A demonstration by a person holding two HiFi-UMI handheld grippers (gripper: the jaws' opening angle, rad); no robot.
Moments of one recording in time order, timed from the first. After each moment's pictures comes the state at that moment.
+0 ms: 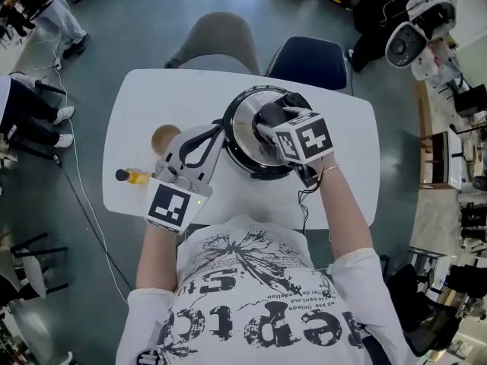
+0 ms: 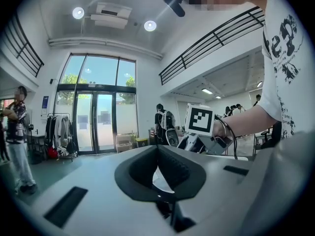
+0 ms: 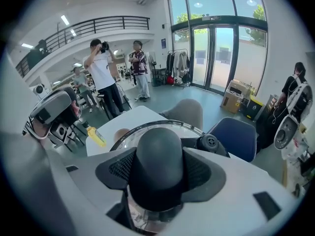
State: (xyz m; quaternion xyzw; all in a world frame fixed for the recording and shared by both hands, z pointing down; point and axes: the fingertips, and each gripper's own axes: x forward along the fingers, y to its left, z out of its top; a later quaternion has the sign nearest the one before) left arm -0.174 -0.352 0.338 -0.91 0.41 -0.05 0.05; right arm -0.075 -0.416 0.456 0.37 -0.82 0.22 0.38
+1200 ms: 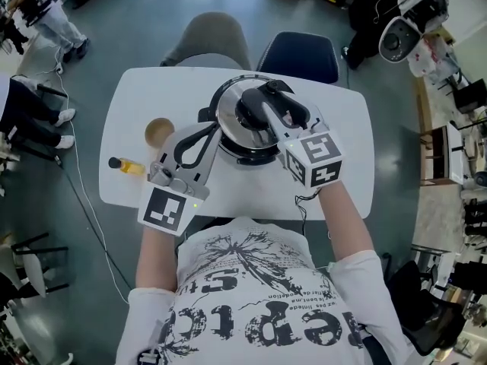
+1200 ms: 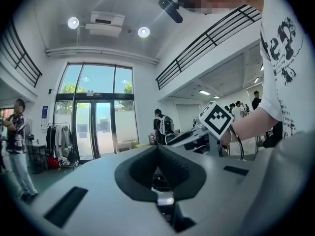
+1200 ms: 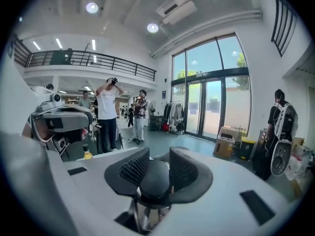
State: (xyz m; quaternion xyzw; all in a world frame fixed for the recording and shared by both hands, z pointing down) left arm -0.136 -0.307 0.306 -0.91 0.41 -0.02 0.07; right arm -0.042 -0.384 0.362 0.44 -0.88 0.04 0.15
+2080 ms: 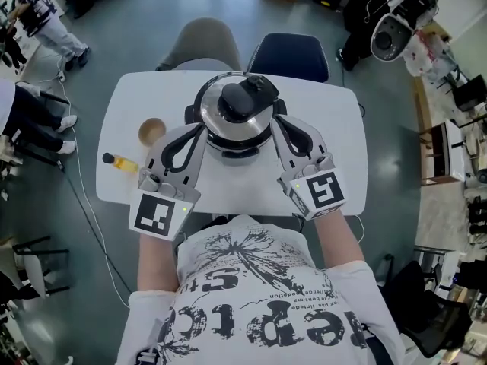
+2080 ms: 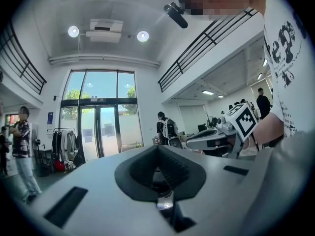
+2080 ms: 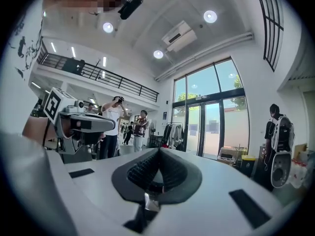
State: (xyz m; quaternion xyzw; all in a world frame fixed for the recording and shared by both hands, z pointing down) left arm -0.104 -0.268 0.285 -0.89 0.44 -0.01 0.08; right arm 0.015 -0.294 0.325 0.44 -0.89 -0.05 0.04
